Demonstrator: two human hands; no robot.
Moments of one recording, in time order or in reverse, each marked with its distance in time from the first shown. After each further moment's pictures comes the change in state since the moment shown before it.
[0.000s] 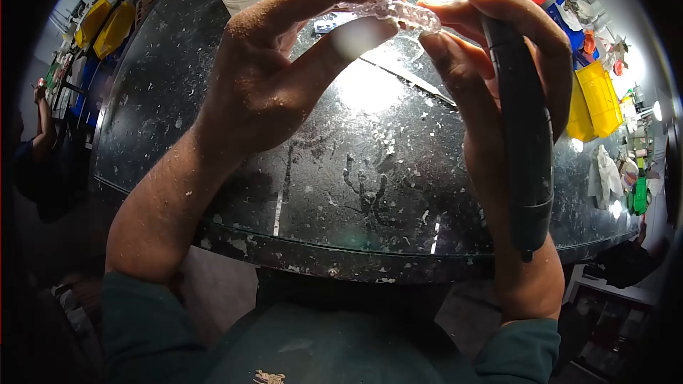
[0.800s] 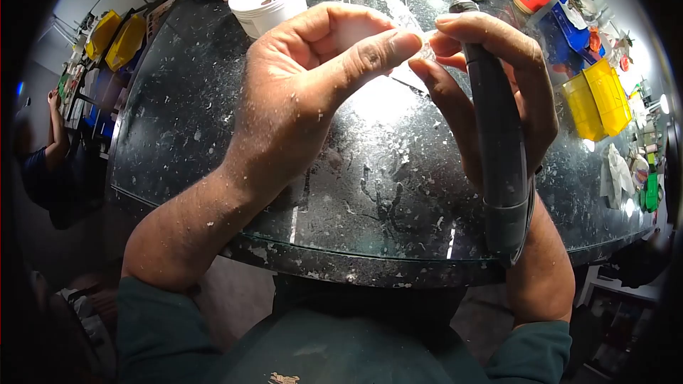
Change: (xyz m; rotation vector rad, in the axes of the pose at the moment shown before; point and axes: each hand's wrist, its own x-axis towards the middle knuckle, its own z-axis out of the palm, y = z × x) left_hand 0.000 0.021 0.021 -0.409 0.195 -0.383; right_hand -0.003 0.008 0.002 -0.001 0.000 0.000
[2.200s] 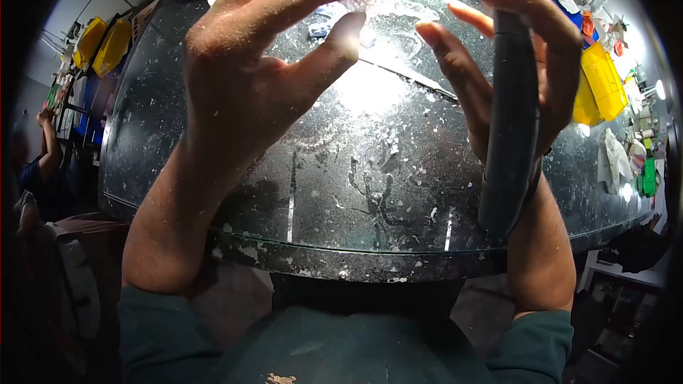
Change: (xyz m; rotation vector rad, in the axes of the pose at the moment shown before) left_hand 0.020 0.013 -0.021 1.067 -0.017 0.729; right_hand 0.012 0.018 -0.009 -0.170 -0.039 -0.131
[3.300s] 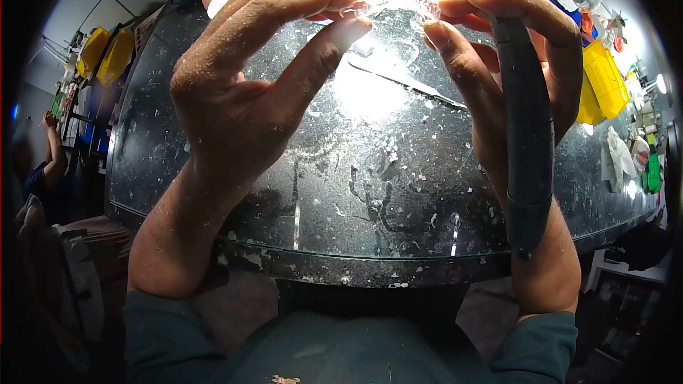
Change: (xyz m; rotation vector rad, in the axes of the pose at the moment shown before) left_hand -0.011 -0.001 0.004 -0.257 0.101 -0.056; right_hand -0.007 -0.007 -0.004 0.161 0.118 0.181
